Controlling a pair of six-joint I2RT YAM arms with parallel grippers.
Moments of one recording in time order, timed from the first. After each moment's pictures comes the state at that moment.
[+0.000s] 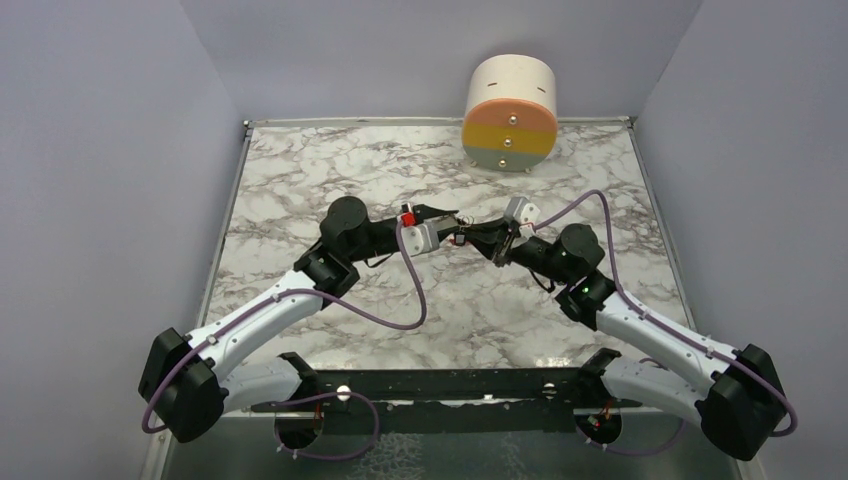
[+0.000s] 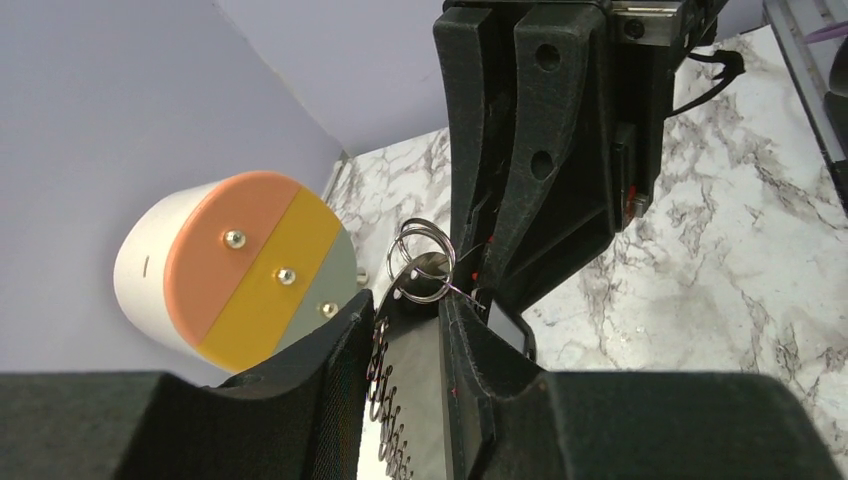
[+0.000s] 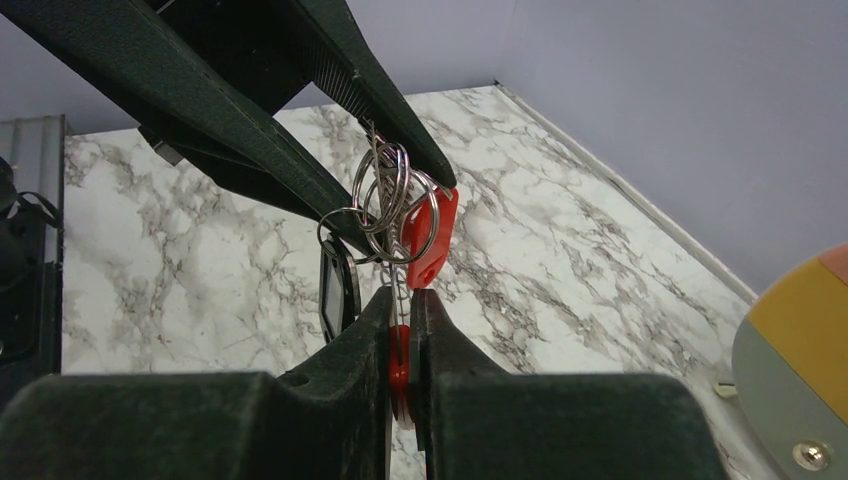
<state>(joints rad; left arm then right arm) -0.73 1.12 0.80 0.38 0.61 0.47 0.67 0.99 0.56 0.55 -0.42 -0.13</state>
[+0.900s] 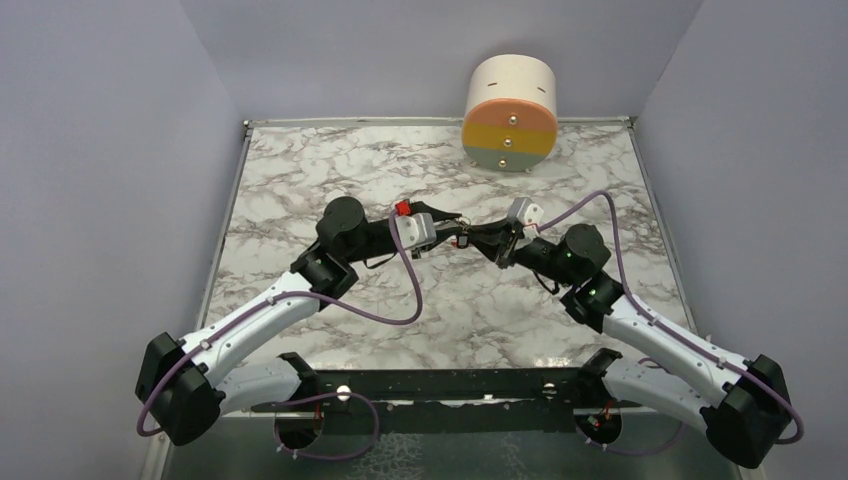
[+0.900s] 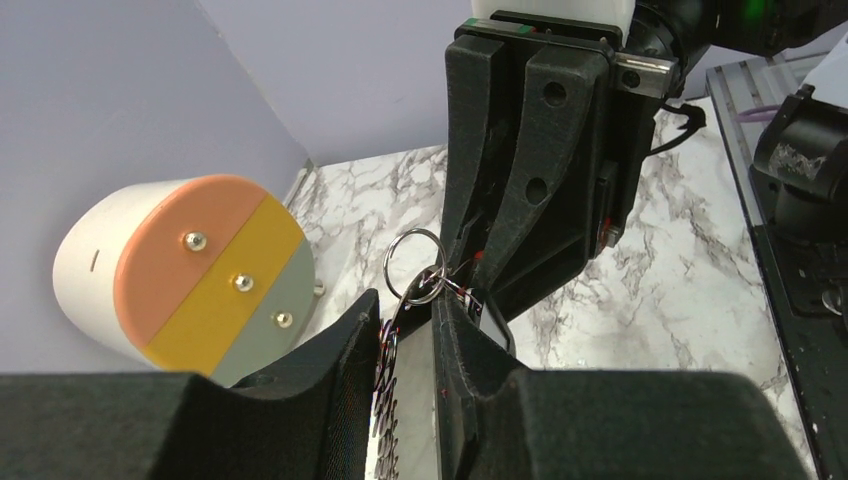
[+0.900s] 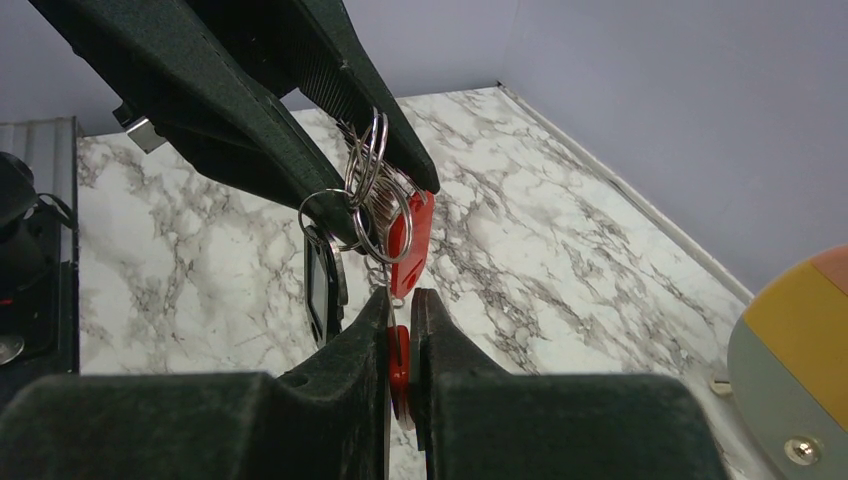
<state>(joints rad) -0.74 1.10 0.83 0.36 0.62 0.32 0.68 0.94 0.58 0.46 -0.41 -0.14</state>
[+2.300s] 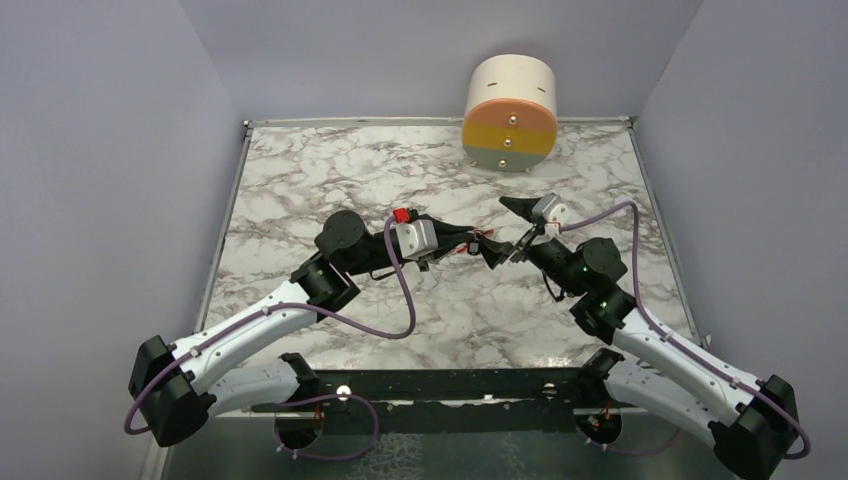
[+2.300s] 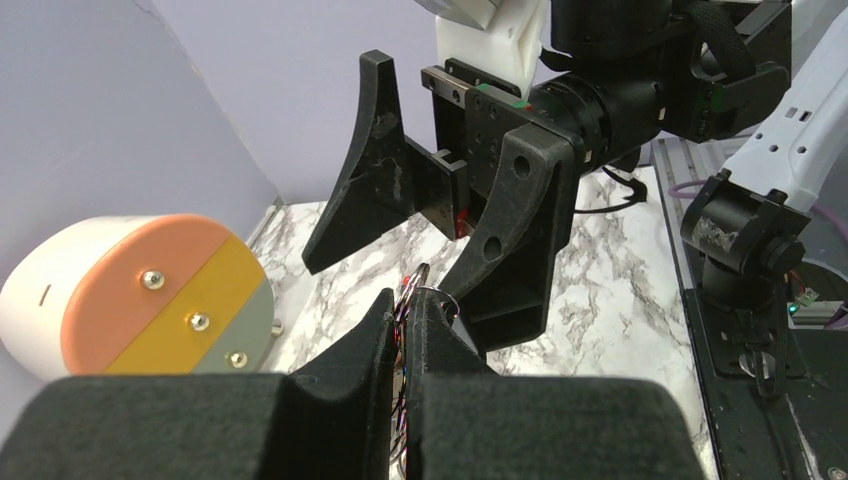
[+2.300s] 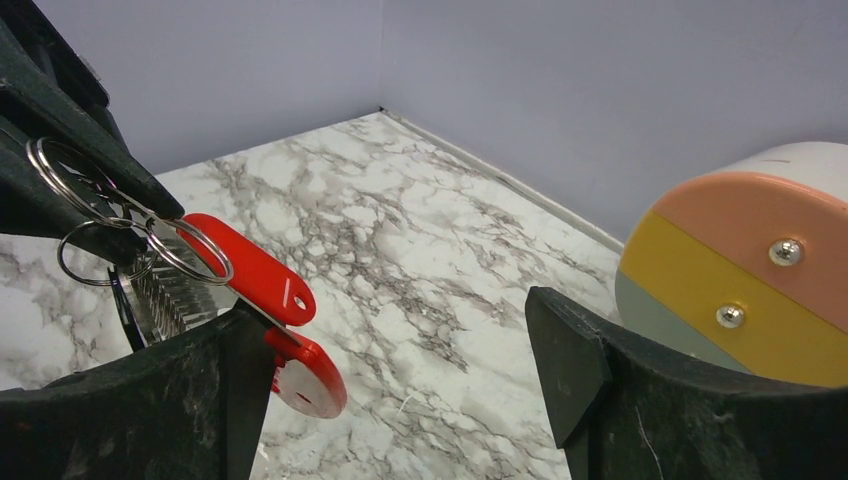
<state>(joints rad) -0.85 1.05 0.82 0.40 0.51 0.20 0.68 0.83 0.54 0.47 -0.14 -0.12</state>
